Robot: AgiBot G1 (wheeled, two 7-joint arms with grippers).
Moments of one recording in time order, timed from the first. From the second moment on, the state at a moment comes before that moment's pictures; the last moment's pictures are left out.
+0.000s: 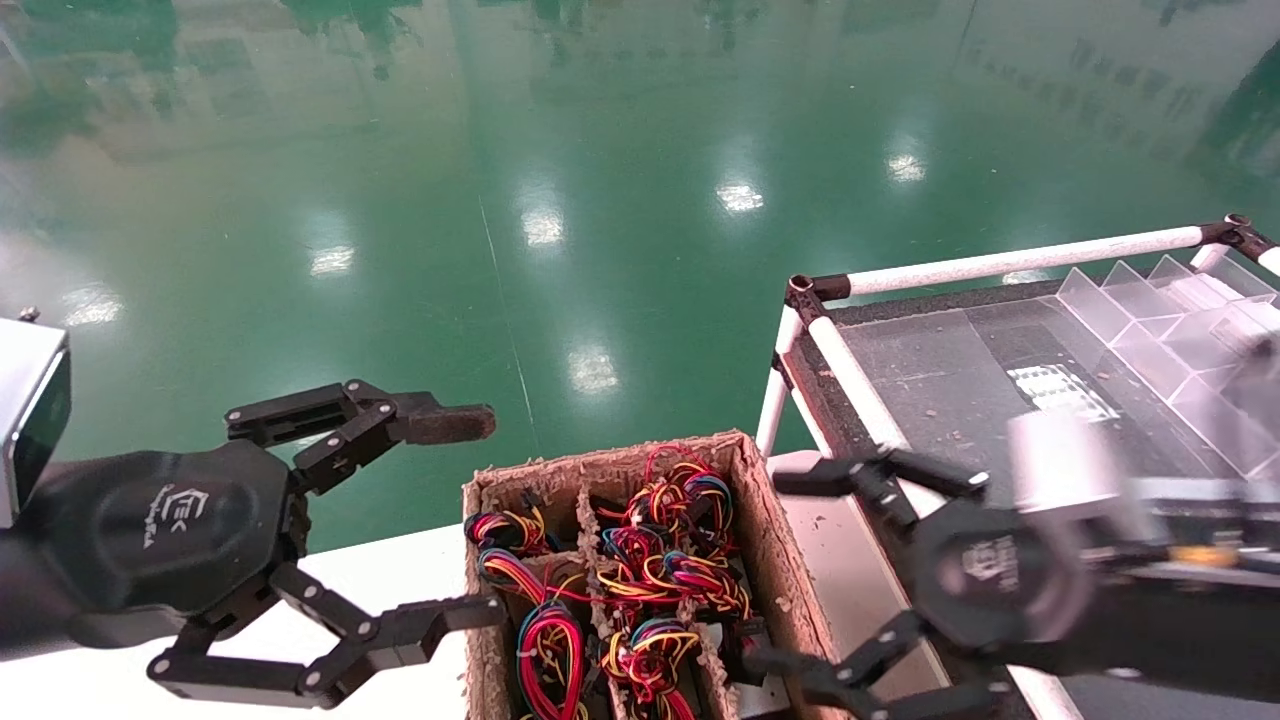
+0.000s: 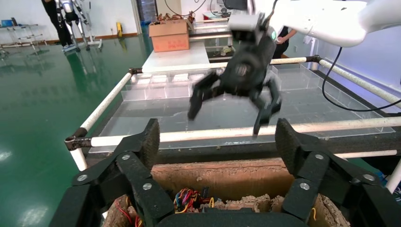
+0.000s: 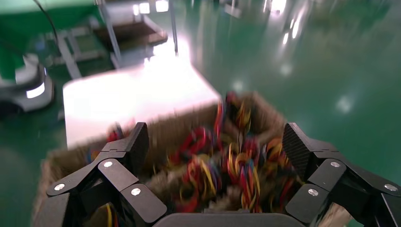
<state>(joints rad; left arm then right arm) -1.10 0.57 0.38 -1.26 0.66 1.46 -0.13 1.13 -0.66 -0.38 1.25 -0.95 -1.43 0.21</state>
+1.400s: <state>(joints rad) -1.10 0.57 0.38 -1.26 0.66 1.46 -0.13 1.13 -0.84 -0.50 1.14 -1.27 -1.22 0.12</state>
